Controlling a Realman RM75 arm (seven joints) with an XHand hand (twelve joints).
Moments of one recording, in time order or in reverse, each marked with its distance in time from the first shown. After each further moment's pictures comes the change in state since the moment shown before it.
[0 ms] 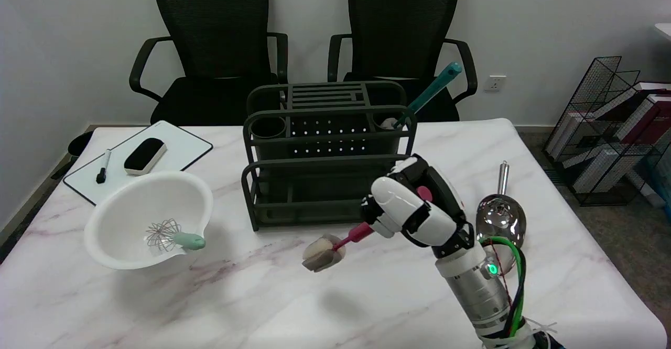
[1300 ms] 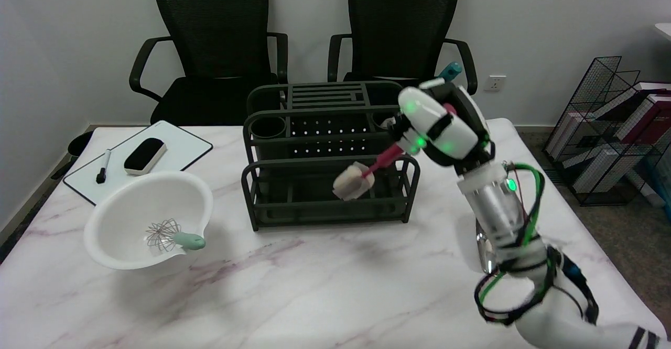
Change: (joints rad) arm 0.098 0.069 0.273 0.081 0.044 -0.245 0.073
